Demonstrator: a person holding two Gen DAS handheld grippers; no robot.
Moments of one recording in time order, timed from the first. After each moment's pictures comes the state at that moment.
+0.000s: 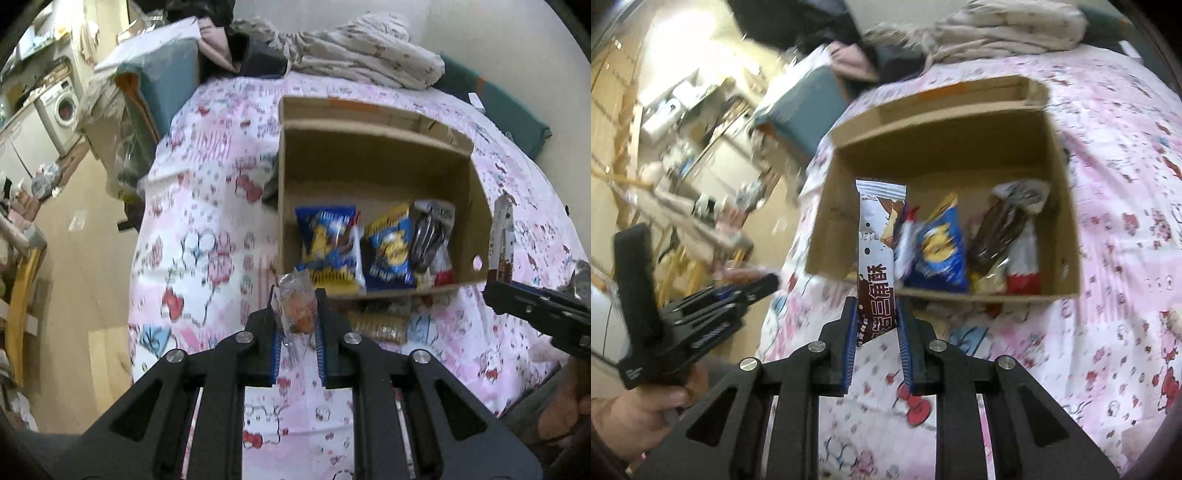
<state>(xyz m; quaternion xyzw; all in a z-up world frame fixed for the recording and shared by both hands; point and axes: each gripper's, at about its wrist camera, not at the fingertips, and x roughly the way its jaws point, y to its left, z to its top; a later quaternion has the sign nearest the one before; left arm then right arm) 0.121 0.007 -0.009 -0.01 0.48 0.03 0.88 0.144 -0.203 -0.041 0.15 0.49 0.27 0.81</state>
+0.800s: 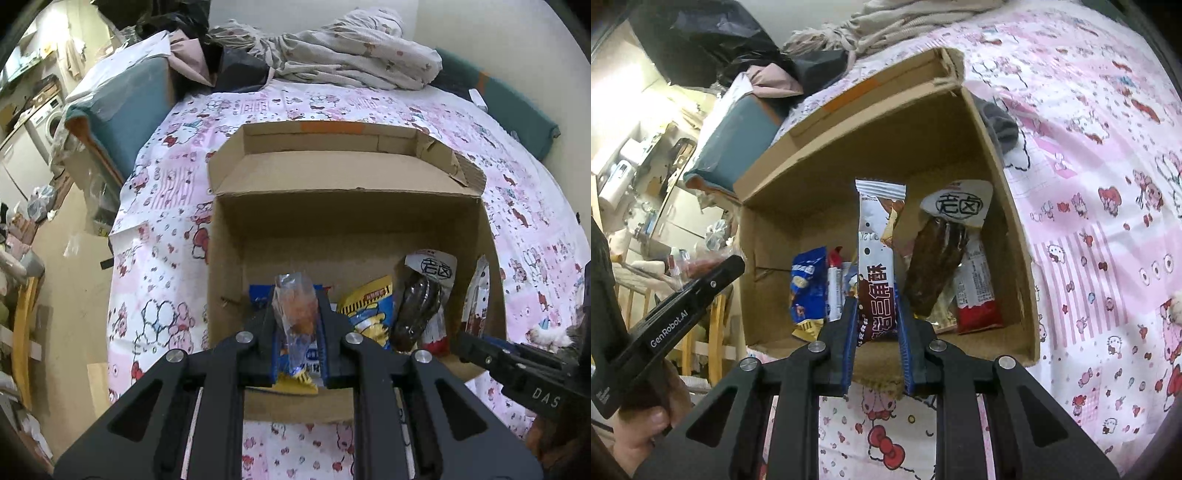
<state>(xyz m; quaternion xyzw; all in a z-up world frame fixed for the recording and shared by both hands) 0.225 -0.042 -0.018 0.01 0.48 0.02 0.88 0.216 -0.238 -0.083 0.23 0.54 0.19 0.78</state>
